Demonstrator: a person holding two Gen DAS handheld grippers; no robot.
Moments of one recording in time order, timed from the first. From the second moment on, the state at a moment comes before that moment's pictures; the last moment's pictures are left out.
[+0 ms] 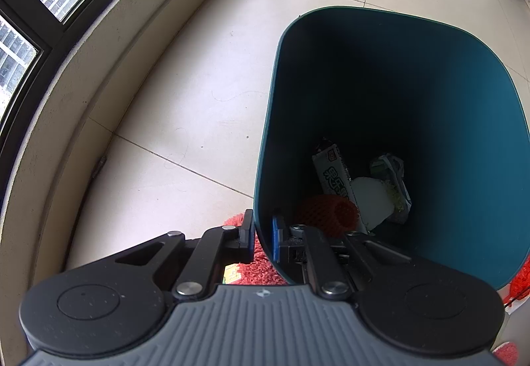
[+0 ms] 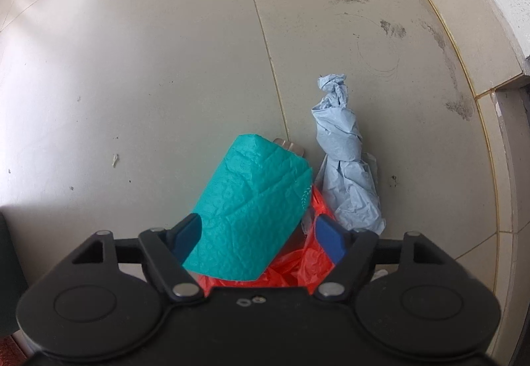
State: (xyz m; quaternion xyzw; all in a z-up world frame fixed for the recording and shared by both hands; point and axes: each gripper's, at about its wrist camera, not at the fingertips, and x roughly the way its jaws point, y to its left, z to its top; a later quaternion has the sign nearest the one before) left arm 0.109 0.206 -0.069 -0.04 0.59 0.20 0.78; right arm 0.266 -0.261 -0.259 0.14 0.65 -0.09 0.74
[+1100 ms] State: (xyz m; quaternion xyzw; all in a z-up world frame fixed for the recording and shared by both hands) left arm 0.112 0.204 -0.072 -0.03 0.59 0.21 0.78; right arm 0.297 -0.180 -0.277 -0.01 0.65 -0.01 0.76
